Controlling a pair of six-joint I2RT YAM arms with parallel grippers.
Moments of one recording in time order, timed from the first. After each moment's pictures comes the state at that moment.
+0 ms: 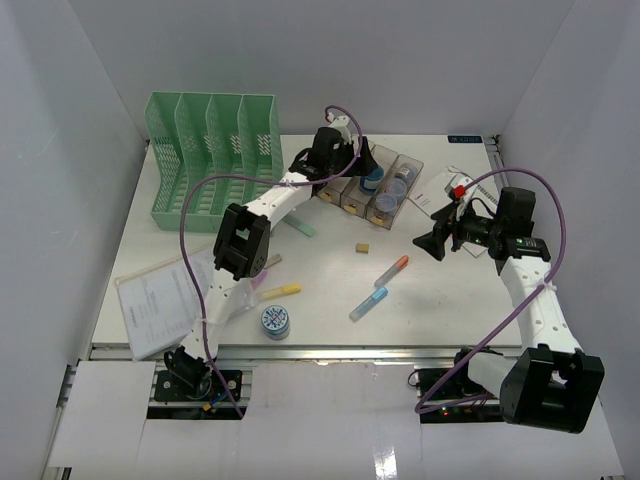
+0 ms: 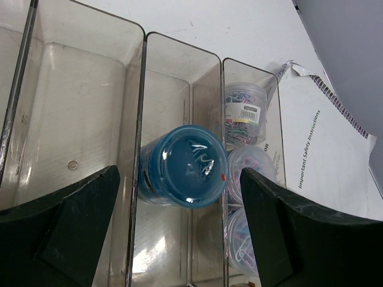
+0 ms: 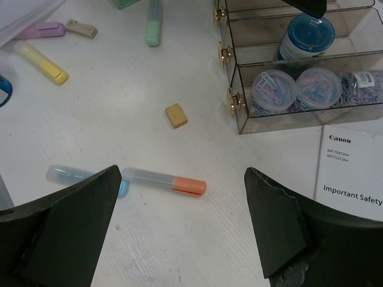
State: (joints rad) left arm -0.56 2.54 2.24 -0.06 0.18 -0.45; right arm -0.10 1.10 0.86 -0.39 -0.98 -0.56
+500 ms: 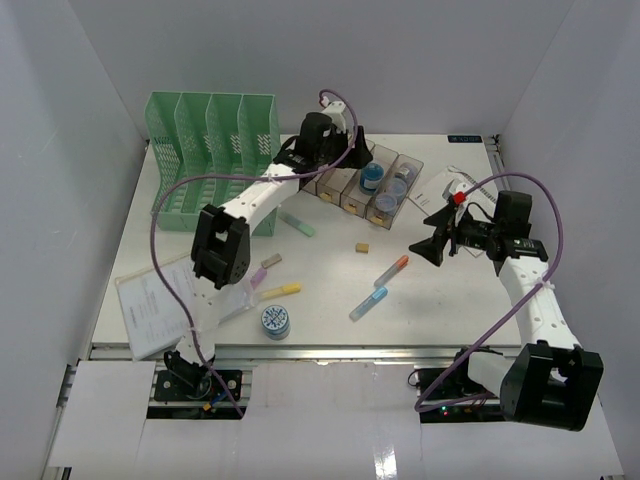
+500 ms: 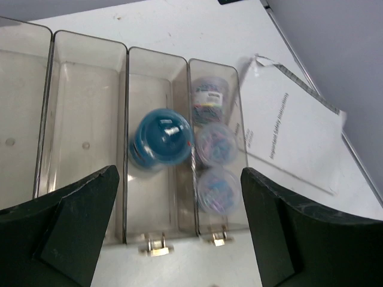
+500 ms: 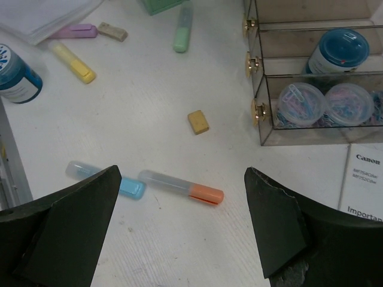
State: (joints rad) left arm -0.56 2.20 2.00 -0.14 0.21 -0.33; right arm -0.08 1.11 0.82 -0.40 -1.10 -0.61
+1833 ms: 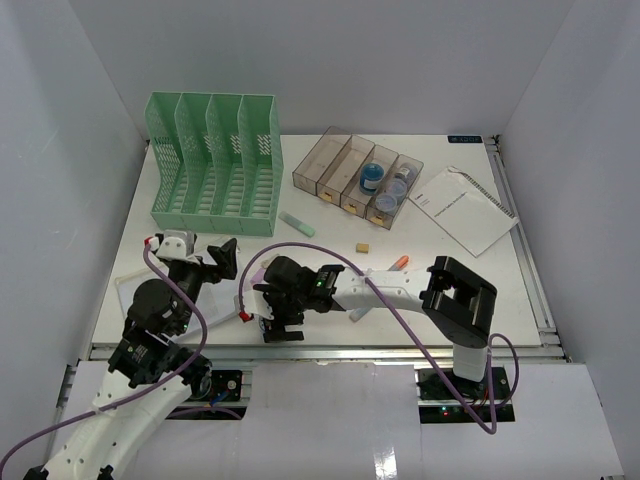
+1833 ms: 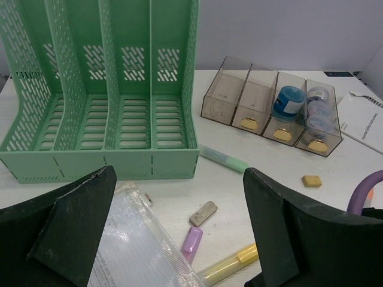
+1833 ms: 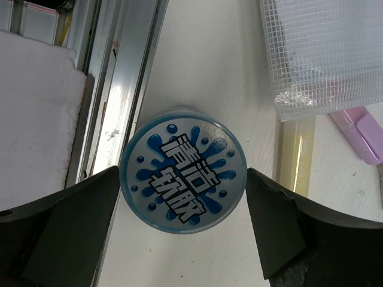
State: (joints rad) left arm -0.54 0.32 0.58 -0.19 -0.35 -0.08; right arm 1.24 1.85 1.25 -0.31 -0.34 -0.58
